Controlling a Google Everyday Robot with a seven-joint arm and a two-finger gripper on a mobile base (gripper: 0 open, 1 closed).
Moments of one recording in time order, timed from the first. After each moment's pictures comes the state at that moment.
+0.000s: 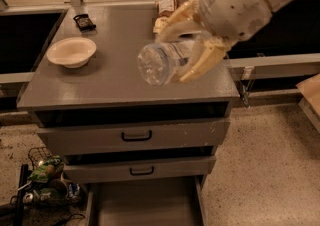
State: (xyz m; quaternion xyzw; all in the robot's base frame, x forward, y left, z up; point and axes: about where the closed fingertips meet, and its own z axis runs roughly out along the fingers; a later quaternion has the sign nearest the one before) arm 0.445 -0.025 1.012 -0.80 0.46 0.15 0.35
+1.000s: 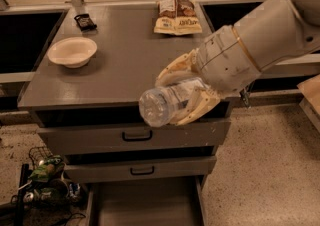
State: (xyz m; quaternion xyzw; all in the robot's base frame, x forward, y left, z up) arm 0.415 -0.031 0.942 -0.80 0.46 0.16 0.35
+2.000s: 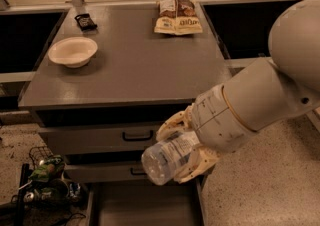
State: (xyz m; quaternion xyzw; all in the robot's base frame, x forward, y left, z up) arm 0.344 -0.029 0.879 -0.82 0.47 0.15 0.28
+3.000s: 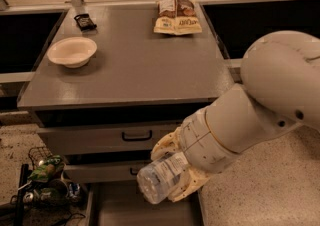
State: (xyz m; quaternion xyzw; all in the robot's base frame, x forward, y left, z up) arm 0.325 -0.019 0.842 -0.83 0.48 0.14 0.25
